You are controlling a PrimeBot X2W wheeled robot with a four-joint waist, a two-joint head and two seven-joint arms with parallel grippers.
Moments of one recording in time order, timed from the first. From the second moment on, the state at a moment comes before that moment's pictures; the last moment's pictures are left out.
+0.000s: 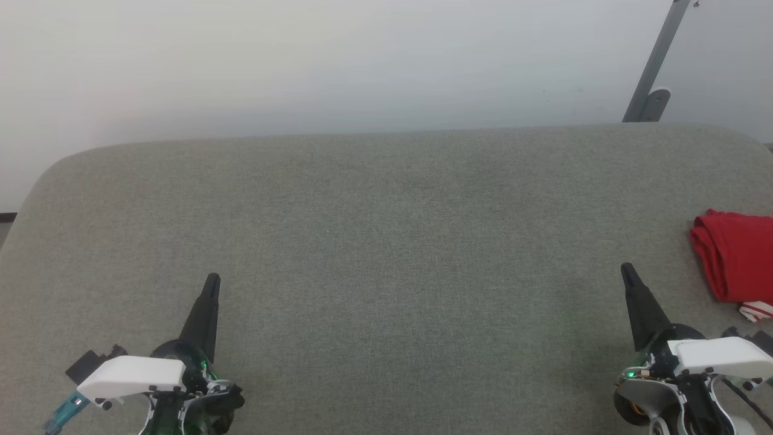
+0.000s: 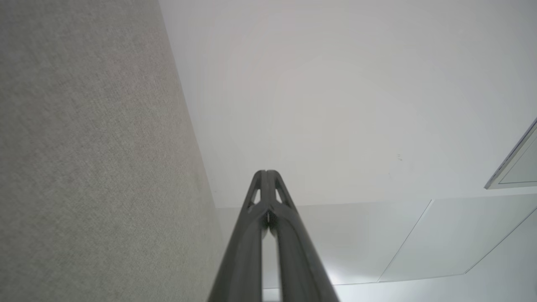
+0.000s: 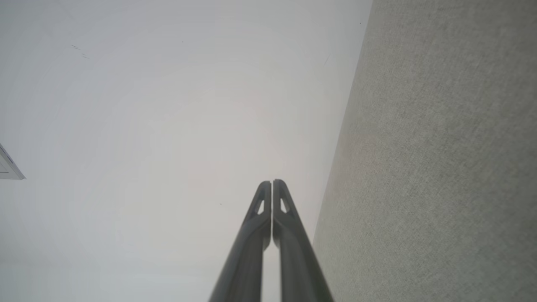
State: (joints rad) left arm -0.10 0.06 0.10 0.25 -1.63 -0.13 0.10; right arm -0.11 -0.05 -0.11 0.25 1.61 0.13 0.11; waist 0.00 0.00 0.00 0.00
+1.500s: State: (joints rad) left arm -0.10 0.06 0.10 0.25 -1.62 -0.13 0.11; right arm -0.11 -0.05 -0.11 0.25 1.61 0.13 0.11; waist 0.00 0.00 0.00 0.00
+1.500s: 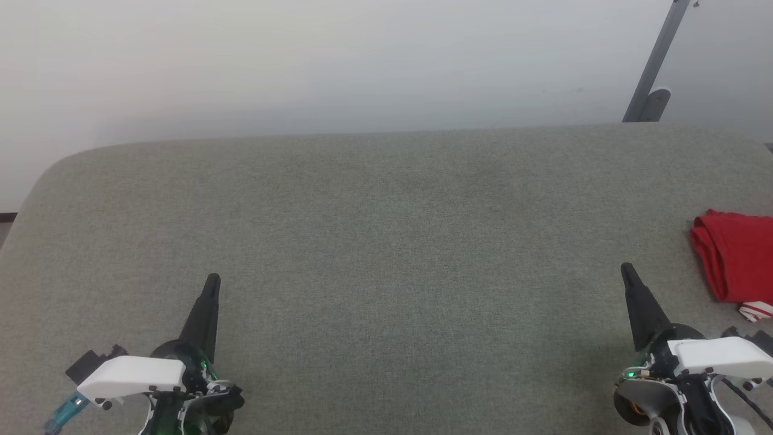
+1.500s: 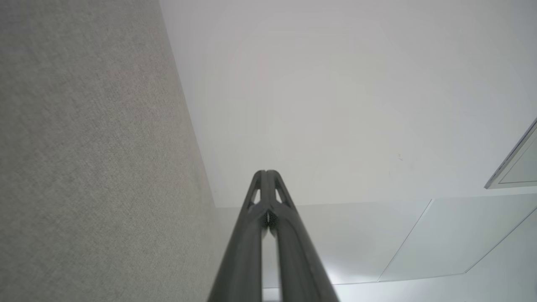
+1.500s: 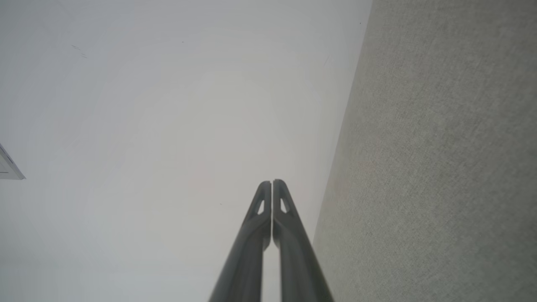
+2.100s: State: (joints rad) left arm -0.10 0.06 0.11 0.25 -1.62 -0.13 0.11; right arm -0.11 -0.05 -0.11 0.25 1.61 0.13 0.11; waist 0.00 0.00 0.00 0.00
